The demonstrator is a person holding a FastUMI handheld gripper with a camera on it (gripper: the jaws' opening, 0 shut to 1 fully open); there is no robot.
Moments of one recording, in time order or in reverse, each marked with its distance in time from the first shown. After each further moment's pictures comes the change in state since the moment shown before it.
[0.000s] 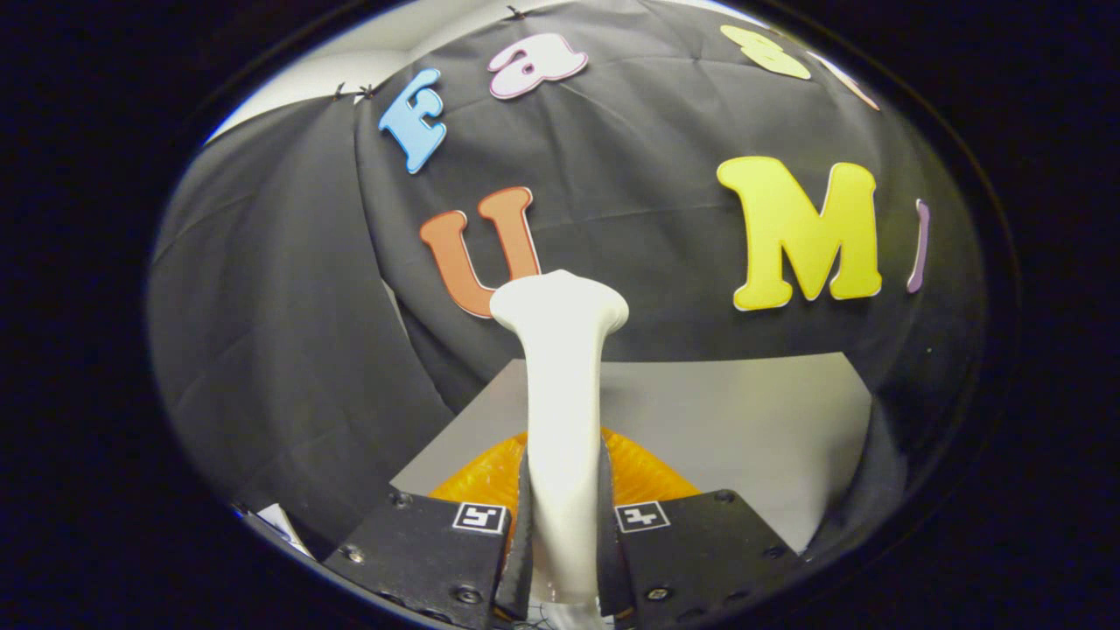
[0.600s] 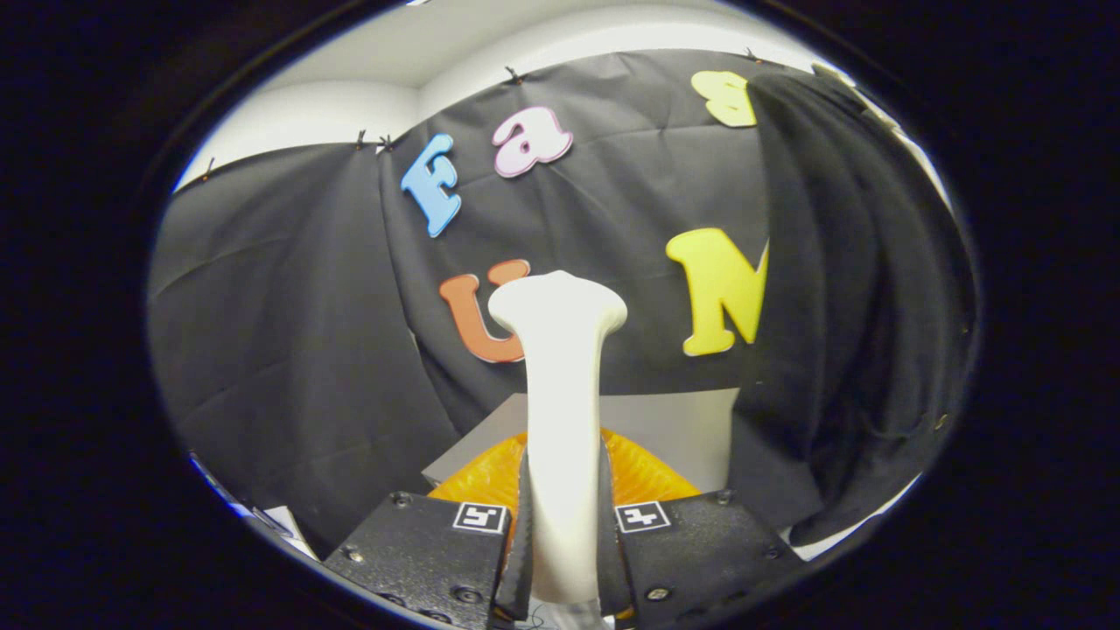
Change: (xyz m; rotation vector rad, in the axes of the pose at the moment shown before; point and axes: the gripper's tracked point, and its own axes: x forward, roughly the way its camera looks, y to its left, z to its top) arm -0.167 -0.055 0.027 0.010 -0.190 -0.029
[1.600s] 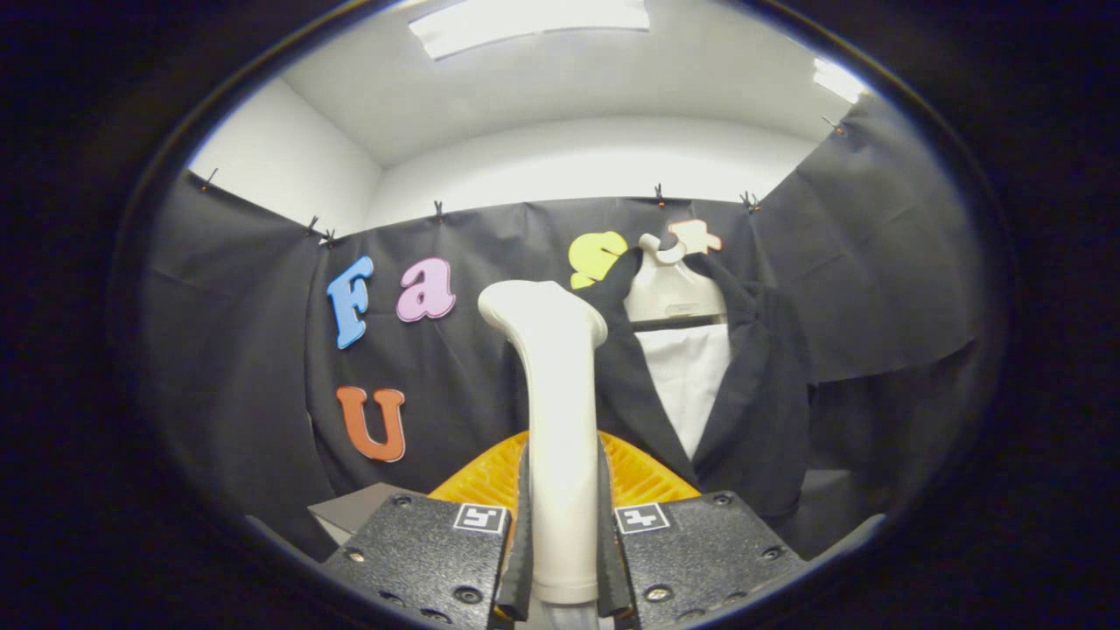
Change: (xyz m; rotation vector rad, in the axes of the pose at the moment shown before) arm -0.181 -0.192 0.151 -0.126 -0.462 -0.293
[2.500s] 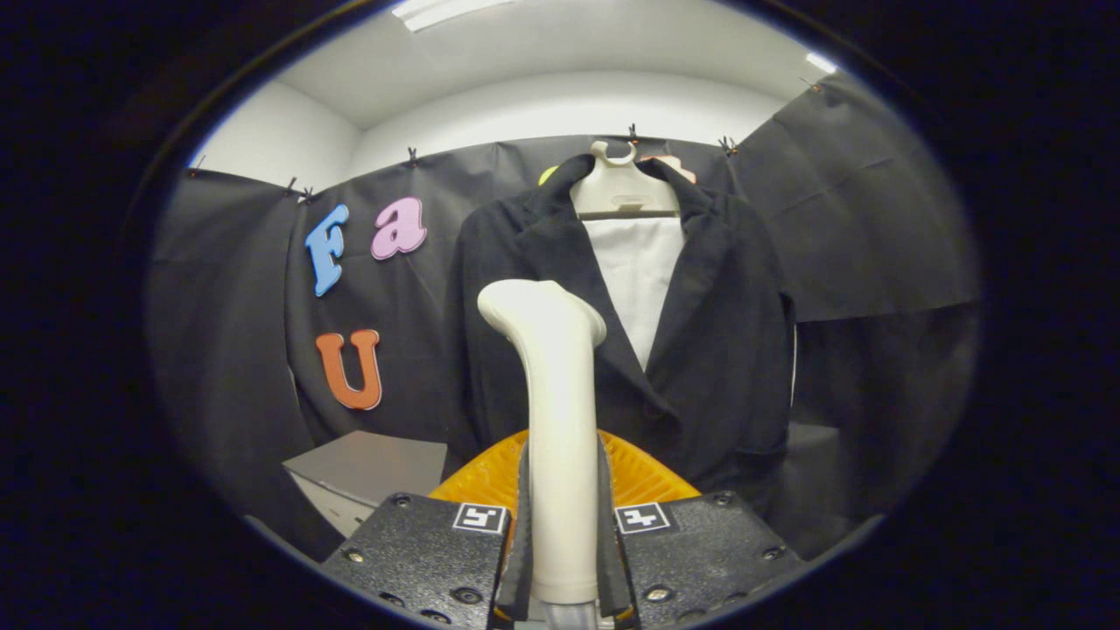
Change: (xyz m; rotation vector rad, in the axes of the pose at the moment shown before) arm -0.024 -0.046 -0.112 0.004 0.221 -0.036
